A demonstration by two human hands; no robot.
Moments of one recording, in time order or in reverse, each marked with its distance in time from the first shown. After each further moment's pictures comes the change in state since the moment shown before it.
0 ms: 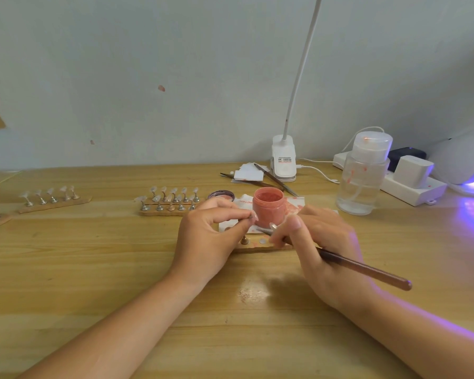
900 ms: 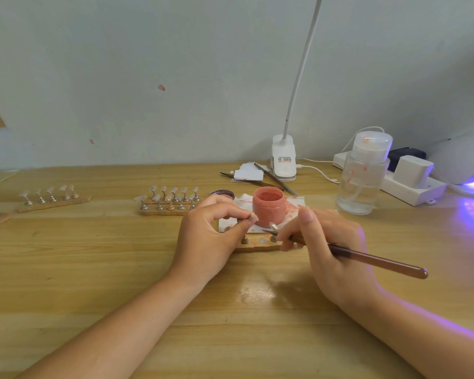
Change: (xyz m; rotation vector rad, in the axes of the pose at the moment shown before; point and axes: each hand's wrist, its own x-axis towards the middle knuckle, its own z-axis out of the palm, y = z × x) left_hand 0.000 0.001 -0.002 0.011 -0.022 0.062; right_hand -0.001 -0.002 -0.004 0.135 0.000 0.127
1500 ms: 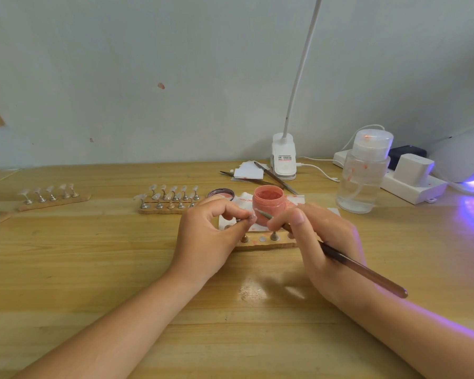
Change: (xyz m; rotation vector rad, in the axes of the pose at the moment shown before) left_hand 0.001 0.000 0.001 -0.029 0.011 -0.029; right_hand 0.001 -0.005 0.003 -0.030 -0.041 -0.008
